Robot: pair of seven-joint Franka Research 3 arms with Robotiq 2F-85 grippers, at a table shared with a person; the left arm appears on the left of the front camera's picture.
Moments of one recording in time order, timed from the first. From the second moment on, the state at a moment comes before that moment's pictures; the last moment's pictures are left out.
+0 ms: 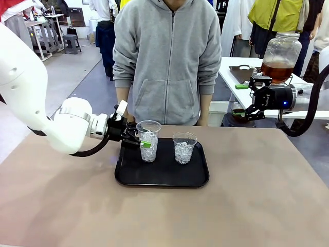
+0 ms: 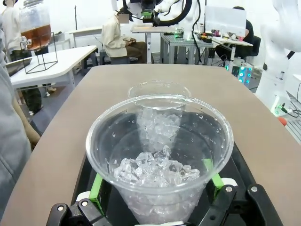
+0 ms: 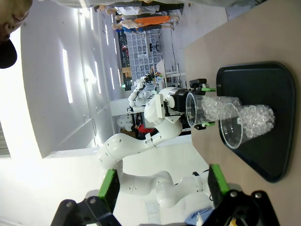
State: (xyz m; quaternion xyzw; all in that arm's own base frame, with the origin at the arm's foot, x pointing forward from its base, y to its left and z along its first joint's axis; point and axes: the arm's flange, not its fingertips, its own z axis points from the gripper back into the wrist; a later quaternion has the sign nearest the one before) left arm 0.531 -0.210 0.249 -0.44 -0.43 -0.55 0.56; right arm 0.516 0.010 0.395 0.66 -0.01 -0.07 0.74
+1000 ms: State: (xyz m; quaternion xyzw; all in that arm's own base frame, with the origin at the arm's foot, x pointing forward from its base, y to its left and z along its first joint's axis) left arm 0.527 -0.217 0.249 -0.45 -0.43 -0.55 0.55; right arm 0.516 0.010 0.395 0.66 -0.01 -0.07 0.74
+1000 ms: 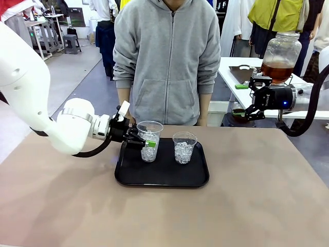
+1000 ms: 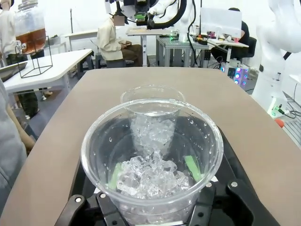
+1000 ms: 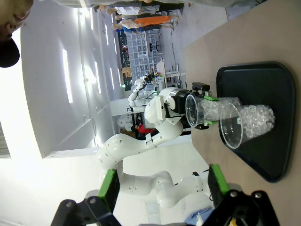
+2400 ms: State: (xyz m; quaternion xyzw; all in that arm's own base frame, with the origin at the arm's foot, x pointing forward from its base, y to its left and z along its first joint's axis) left arm 0.583 -0.208 0.394 -0.42 -0.51 -0.53 0.54; right arm 0.516 0.010 0.395 0.66 -0.01 -0.07 0.74
